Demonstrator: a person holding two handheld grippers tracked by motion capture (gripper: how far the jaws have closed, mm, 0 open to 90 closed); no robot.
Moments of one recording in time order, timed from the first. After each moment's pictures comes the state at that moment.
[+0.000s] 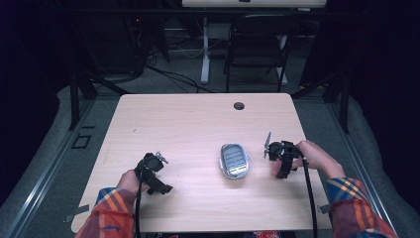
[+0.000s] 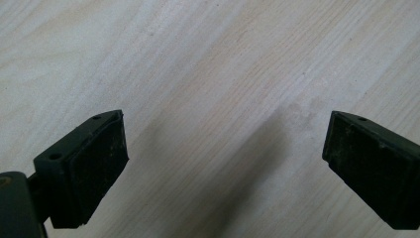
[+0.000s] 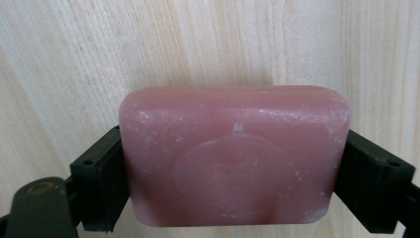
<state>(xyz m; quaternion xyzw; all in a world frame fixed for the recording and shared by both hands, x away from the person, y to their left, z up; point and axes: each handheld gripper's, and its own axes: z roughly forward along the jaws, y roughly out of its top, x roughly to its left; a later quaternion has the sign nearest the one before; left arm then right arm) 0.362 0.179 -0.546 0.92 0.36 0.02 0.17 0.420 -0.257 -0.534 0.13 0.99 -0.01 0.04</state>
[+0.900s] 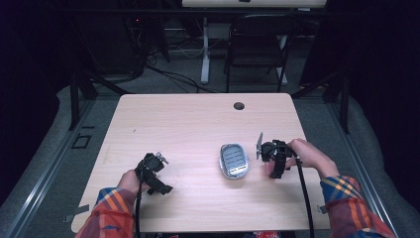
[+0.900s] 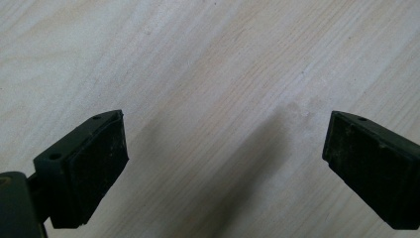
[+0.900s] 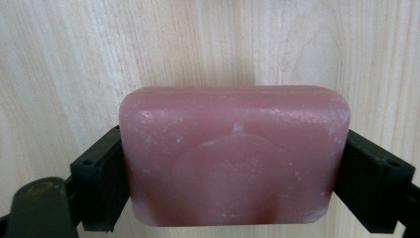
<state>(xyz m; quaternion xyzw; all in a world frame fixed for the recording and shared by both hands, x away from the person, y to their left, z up) 0.362 0.179 -0.546 0.92 0.35 0.02 0.17 0.415 -0.229 -0.523 0.08 1.00 0.00 0.04</state>
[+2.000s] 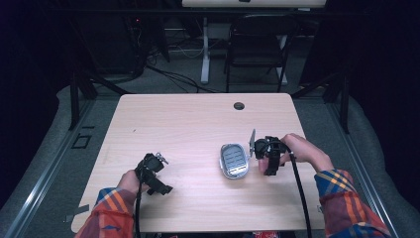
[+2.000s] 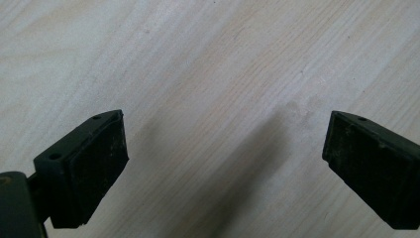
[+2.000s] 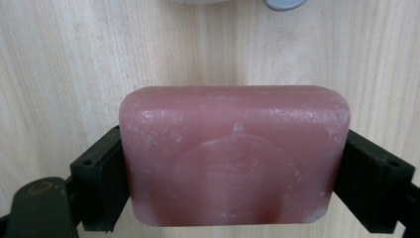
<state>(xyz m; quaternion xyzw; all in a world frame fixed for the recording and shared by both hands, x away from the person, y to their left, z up) 0.361 0.179 -0.547 0.92 0.36 0.02 0.17 0.418 -0.207 -0.505 0.05 1.00 0.00 0.04</state>
